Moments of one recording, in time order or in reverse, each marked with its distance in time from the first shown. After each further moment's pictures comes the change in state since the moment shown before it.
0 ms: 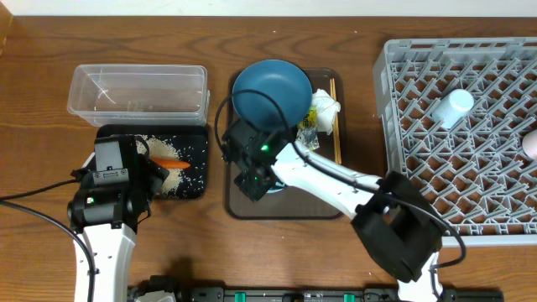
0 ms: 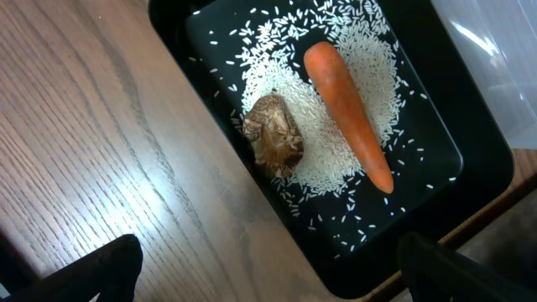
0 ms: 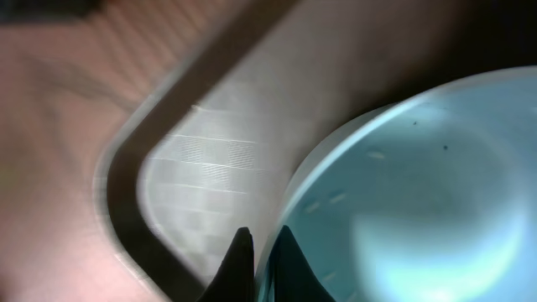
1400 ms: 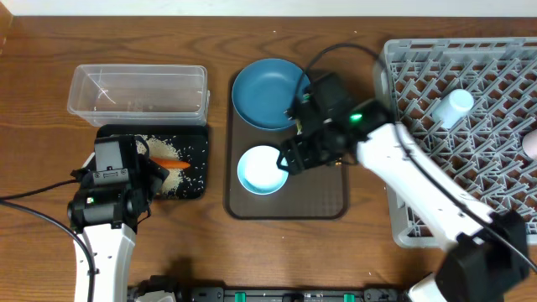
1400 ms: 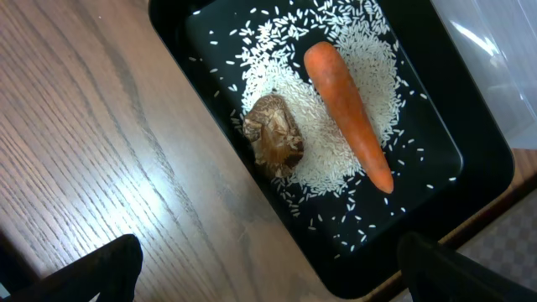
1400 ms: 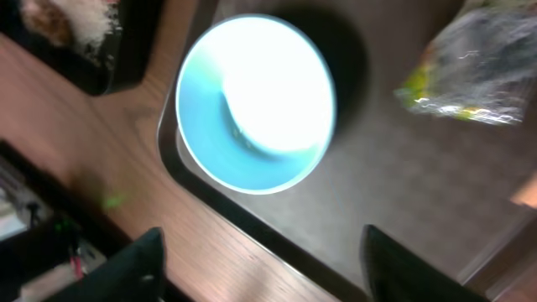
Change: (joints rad) left arm 0.000 0.000 0.000 0.000 0.000 0.000; right arm -0.270 -0.324 -0.093 -0.144 -0.170 0.159
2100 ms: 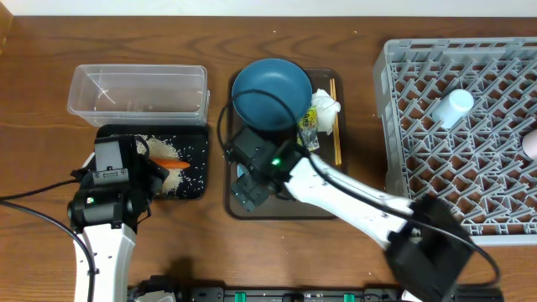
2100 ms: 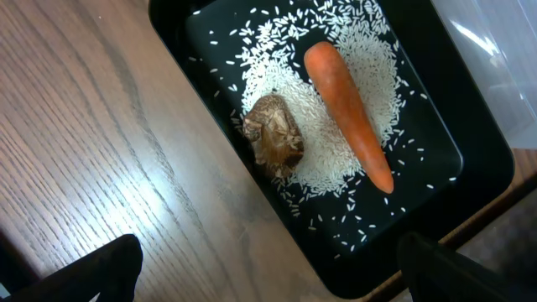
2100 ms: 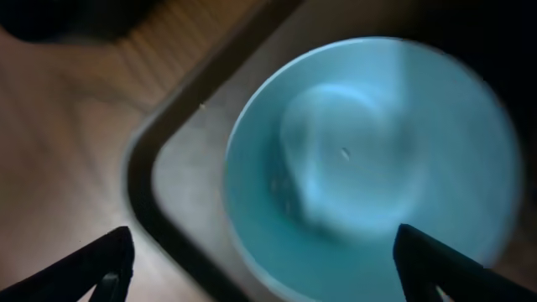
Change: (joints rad) left arm 0.000 0.000 0.000 0.001 0.000 0.000; right arm 0.331 0.187 -0.005 0.201 0.325 -0.121
